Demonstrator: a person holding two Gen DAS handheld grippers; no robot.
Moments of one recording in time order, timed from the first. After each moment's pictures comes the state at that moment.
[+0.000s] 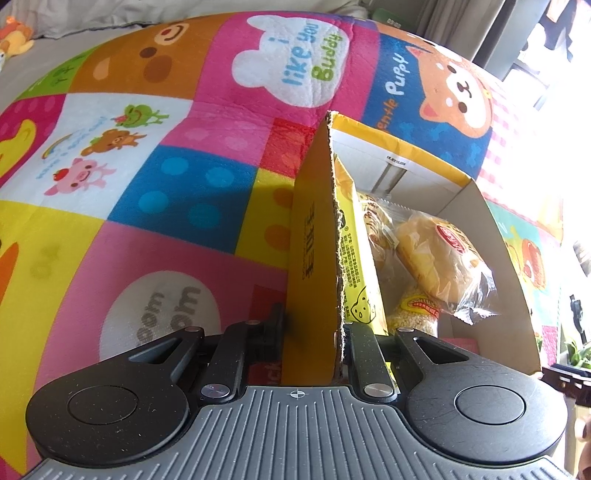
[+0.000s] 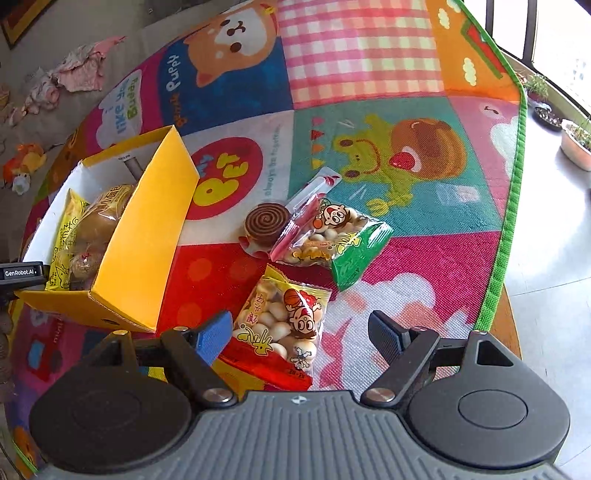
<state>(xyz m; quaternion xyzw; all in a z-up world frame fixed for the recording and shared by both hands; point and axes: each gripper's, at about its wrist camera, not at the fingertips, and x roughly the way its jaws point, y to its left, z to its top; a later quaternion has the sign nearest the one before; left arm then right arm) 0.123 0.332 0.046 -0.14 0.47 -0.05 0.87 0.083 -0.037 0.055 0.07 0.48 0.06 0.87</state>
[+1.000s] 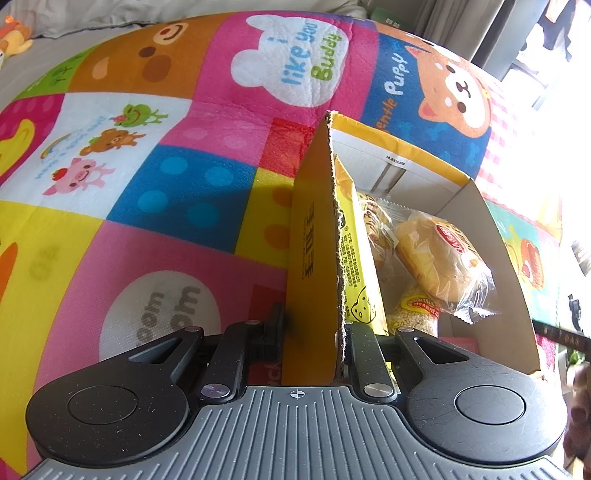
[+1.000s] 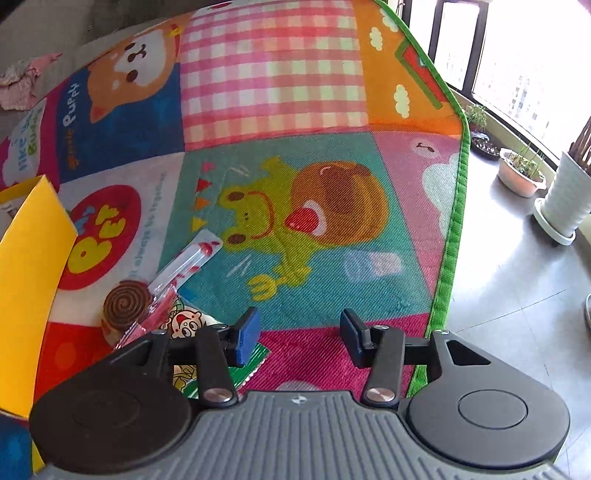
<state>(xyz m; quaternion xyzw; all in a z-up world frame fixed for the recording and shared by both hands) 0.123 0.332 0.046 -0.14 0.47 -0.05 0.87 0.140 -0.075 0.031 0.02 0.44 -0.05 0.90</state>
